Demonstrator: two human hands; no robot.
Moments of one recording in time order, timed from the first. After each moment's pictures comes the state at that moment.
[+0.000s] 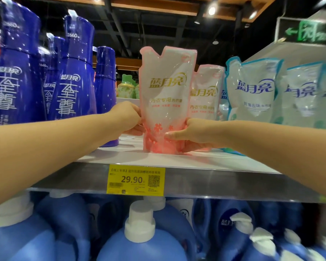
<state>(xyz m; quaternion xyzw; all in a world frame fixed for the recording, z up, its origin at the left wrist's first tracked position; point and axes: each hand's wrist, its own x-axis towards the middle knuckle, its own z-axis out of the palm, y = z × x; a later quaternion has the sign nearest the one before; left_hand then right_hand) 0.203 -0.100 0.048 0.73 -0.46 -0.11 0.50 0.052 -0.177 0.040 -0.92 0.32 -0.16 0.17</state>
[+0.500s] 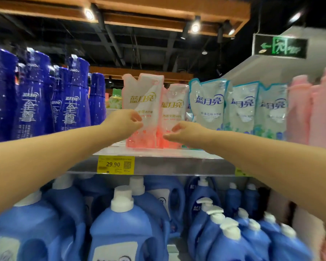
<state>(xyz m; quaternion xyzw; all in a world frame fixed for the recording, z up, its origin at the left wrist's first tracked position) 0.108 -0.027 0.041 0.73 -0.57 0.13 0.36 -0.055 -0.103 0.036 -0.88 0.38 -0.26 0.13</state>
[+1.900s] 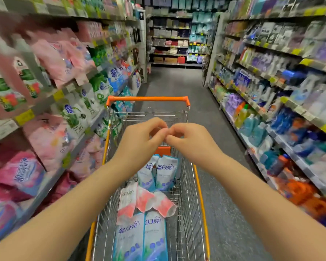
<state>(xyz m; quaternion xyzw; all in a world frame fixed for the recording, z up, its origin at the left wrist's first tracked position) -1.010 -0.077 -0.255 0.08 -0.90 -0.32 0.29 -1.084 0.045 -0.237 -0.40 0.85 -0.35 0.03</state>
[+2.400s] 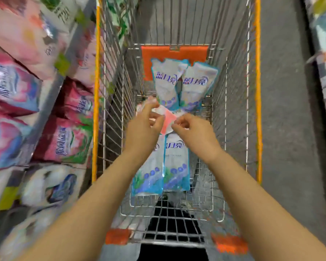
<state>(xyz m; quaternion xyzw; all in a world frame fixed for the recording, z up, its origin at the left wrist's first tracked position) -1.048 -0.139 -0.527 0.36 -0.83 -0.41 0.12 -1.130 -0.033 -0.526 -0.24 0.87 -0.33 0.27</state>
